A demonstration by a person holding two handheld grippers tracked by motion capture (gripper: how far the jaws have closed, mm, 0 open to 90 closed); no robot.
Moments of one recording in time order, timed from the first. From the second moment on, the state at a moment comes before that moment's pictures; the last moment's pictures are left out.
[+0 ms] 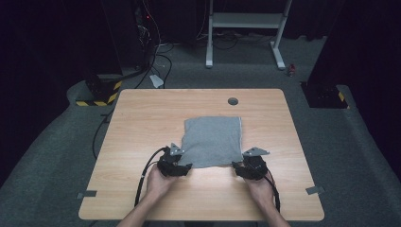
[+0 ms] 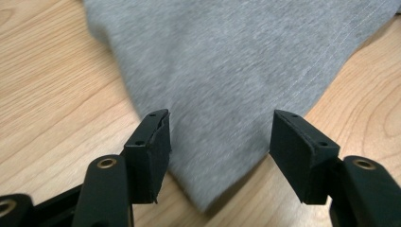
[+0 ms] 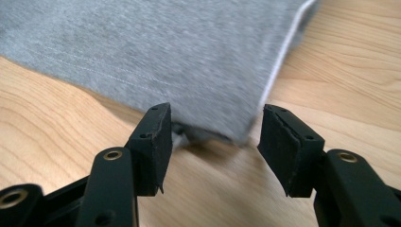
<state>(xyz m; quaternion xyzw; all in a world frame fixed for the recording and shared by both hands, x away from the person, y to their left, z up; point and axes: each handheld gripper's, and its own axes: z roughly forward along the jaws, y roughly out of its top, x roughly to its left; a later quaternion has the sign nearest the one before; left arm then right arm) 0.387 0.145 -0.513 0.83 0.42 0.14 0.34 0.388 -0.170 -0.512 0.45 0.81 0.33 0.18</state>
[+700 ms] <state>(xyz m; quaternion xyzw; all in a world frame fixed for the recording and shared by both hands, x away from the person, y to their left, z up) 0.375 0.190 -0.496 0.79 0.46 0.16 0.38 0.375 -0.216 -0.493 0.49 0.76 0.38 0.20</state>
